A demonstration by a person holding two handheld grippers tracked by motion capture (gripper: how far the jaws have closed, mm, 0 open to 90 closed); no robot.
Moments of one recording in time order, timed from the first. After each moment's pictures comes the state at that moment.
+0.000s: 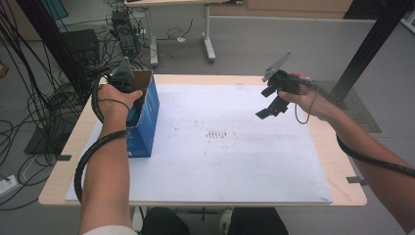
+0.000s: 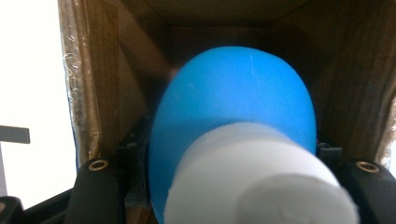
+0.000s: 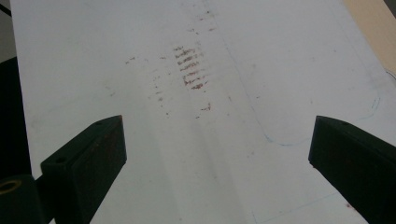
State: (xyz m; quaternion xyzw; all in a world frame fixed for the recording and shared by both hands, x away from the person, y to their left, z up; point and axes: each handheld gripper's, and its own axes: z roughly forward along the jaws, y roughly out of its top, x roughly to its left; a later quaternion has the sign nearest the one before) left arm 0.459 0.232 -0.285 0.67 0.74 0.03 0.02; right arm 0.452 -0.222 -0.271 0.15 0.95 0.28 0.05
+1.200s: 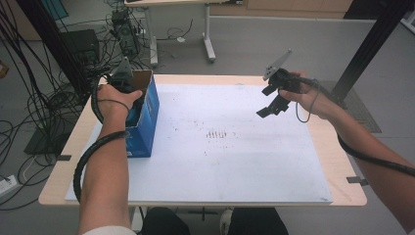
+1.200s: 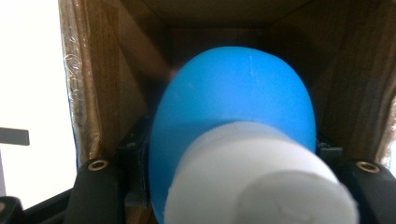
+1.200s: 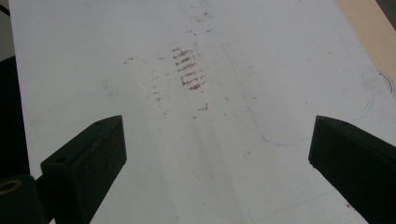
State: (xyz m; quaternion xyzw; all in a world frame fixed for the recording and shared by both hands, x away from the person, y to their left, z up) left arm 0.459 0.232 -0.285 0.67 0.74 0.04 0.02; right arm 0.453 -0.223 -0.267 0.15 0.95 0.28 0.05
